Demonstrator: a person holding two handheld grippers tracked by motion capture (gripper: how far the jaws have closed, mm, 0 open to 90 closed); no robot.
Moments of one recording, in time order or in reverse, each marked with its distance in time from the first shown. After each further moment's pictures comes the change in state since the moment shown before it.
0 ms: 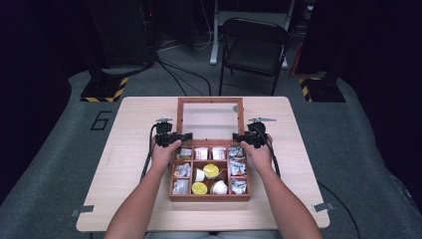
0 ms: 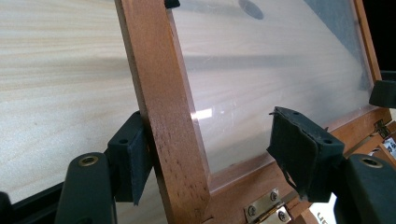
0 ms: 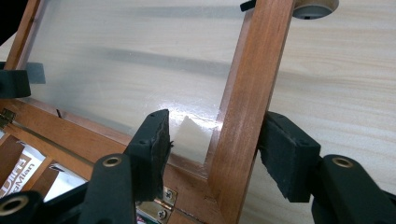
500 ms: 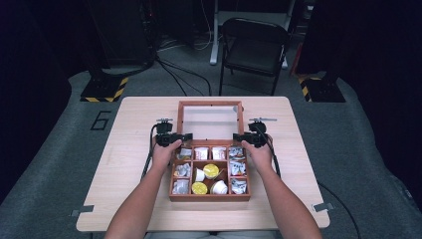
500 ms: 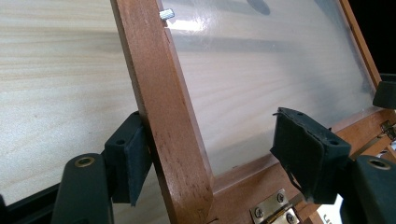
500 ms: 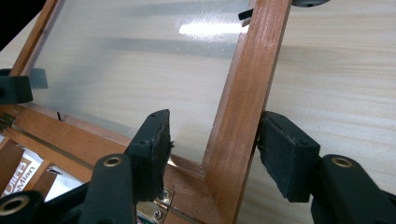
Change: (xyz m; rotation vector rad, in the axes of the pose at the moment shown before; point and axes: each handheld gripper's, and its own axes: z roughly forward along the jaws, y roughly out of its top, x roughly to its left) left arm 0.001 -0.001 0.004 0.014 0.009 -0.031; right arm -0.005 0.000 0.003 0.020 0.010 0.043
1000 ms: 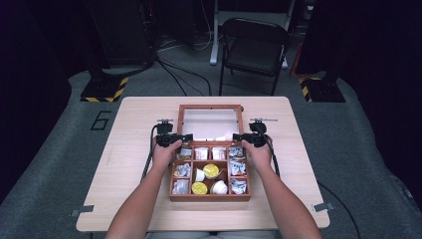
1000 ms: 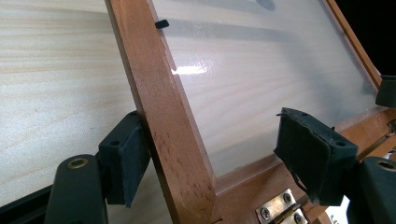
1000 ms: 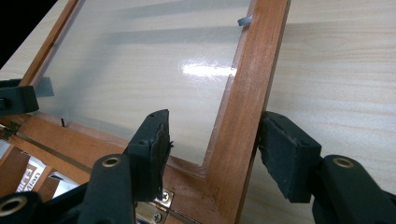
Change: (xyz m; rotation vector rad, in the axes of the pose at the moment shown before) left arm 0.001 -0.001 0.002 0.012 0.013 -0.006; right arm -0.004 -0.001 0.004 0.018 0.022 0.068
